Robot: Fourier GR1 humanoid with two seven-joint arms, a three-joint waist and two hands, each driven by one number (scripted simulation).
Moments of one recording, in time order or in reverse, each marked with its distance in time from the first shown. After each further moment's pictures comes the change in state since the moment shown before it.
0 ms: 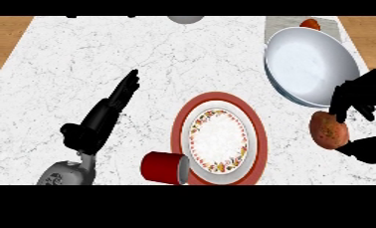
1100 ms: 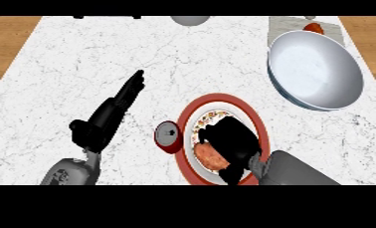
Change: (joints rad) left arm -0.023 0.000 -0.026 0.038 0.016 0.005 -0.005; right arm -0.273 0.610 0.674 0.315 0.625 0.190 0.679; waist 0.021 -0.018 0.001
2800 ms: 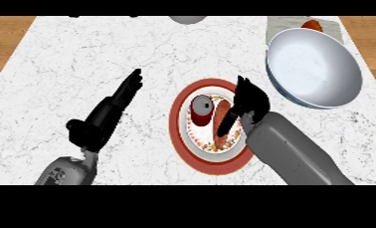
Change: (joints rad) left arm -0.018 0.061 -0.048 0.003 0.058 0.058 -0.017; right arm -0.136 0.143 -0.276 0.245 -0.308 -0.260 0.904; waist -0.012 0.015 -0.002
